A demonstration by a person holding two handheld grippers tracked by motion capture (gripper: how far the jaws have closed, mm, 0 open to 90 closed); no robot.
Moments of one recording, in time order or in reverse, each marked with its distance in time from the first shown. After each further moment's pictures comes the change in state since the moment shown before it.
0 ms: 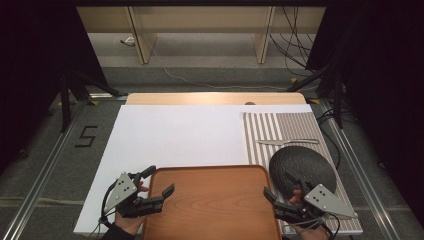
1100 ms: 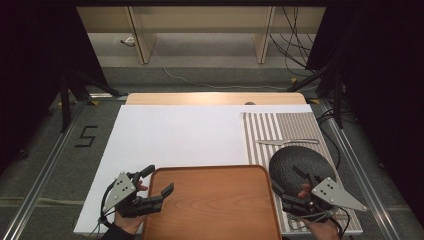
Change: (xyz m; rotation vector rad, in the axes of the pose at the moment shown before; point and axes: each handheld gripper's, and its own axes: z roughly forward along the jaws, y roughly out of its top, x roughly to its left) left arm 0.001 0.001 -0.001 -0.015 0.004 0.000; right arm -0.018 0.015 -0.005 0.026 -0.040 -0.060
